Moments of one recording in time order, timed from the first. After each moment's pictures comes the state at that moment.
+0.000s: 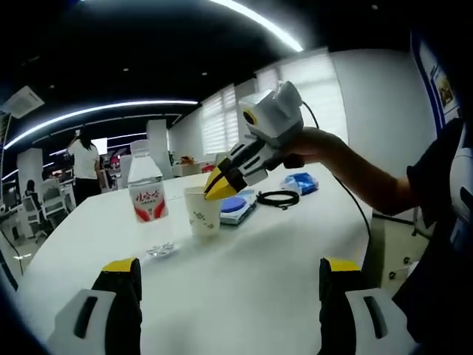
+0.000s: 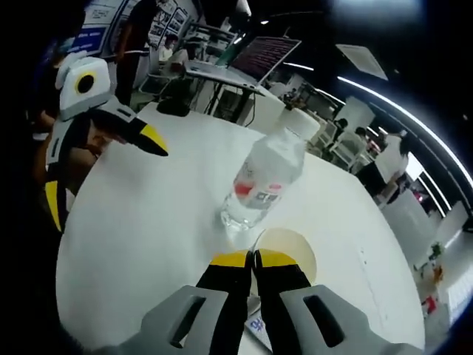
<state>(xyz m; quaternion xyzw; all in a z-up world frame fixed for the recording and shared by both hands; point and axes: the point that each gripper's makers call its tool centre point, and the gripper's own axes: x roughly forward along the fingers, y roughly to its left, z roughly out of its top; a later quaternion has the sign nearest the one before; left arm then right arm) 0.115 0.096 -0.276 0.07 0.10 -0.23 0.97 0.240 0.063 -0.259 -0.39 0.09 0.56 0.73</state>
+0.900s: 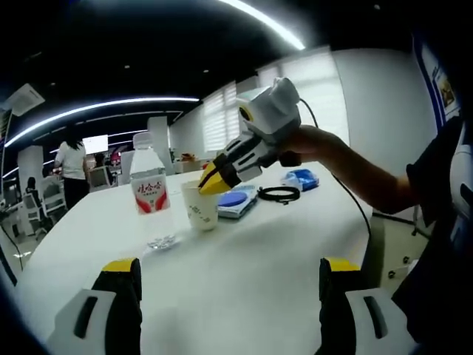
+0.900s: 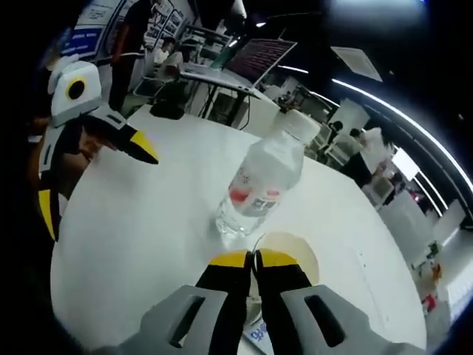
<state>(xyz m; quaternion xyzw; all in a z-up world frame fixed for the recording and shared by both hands) 0.111 0.098 -0.284 0.07 0.11 -0.23 0.97 0.249 0.076 -0.257 -0.38 0.08 0.55 0.74</state>
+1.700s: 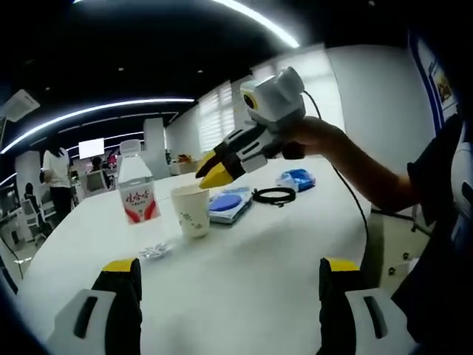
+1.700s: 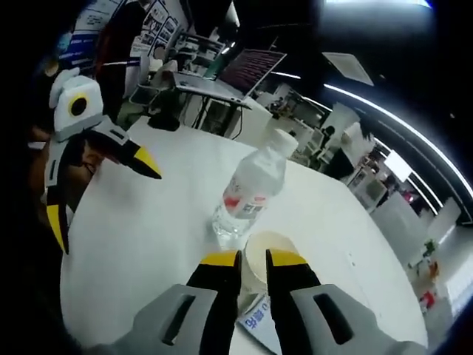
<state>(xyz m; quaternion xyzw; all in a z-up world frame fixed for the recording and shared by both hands) 0.117 0.079 -0.278 0.08 0.11 -0.24 0.96 0.245 0.052 -0.232 -0.36 0.06 0.54 0.75</state>
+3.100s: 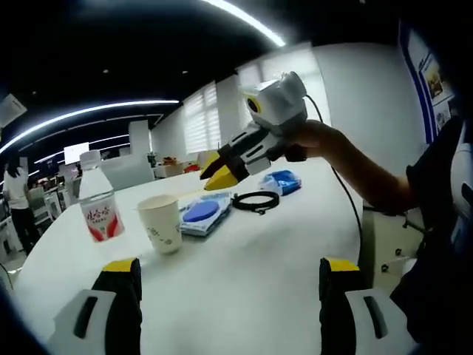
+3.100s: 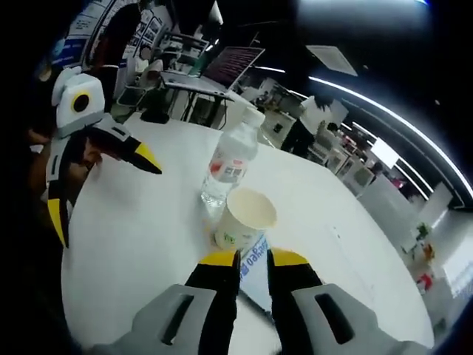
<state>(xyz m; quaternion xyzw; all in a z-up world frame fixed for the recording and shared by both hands) 0.131 0.038 -0.275 0.09 0.10 -0.28 0.95 0.255 -0.010 -0.233 -0.35 0.08 0.51 0.78</state>
